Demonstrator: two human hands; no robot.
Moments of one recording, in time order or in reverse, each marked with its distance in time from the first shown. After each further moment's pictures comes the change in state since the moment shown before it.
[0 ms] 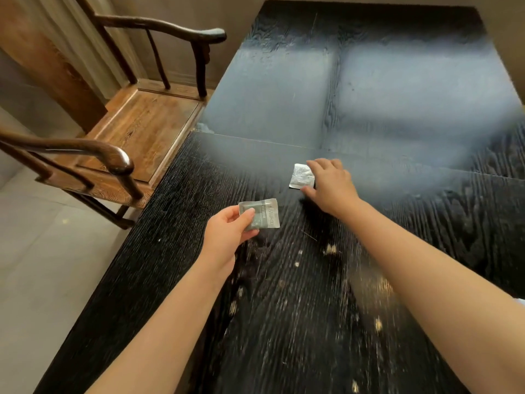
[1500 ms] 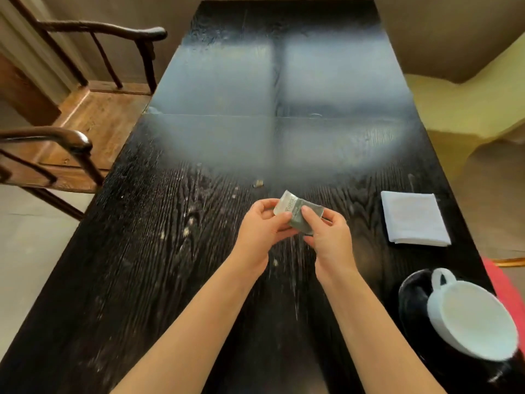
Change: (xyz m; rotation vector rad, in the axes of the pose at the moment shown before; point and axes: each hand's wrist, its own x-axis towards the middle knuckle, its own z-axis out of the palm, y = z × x) left_hand -0.196 -0.033 0.105 -0.027 -0.348 -0.076; right_hand -0.290 -0.011 -0.034 1.584 0.392 0.793
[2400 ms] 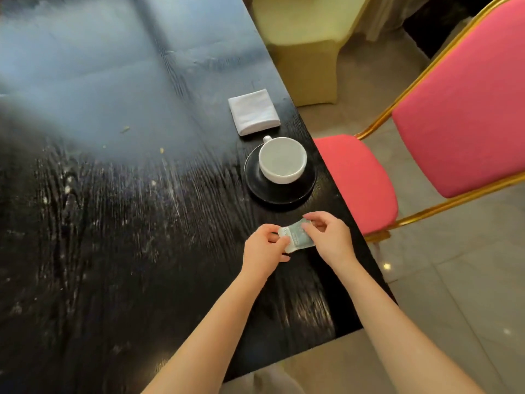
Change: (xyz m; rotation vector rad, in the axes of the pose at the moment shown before) left_hand -0.194 -0.191 0.142 0.646 -0.190 -0.207; right_hand -0.135 0.085 -0.305 -0.600 0.213 -0.078
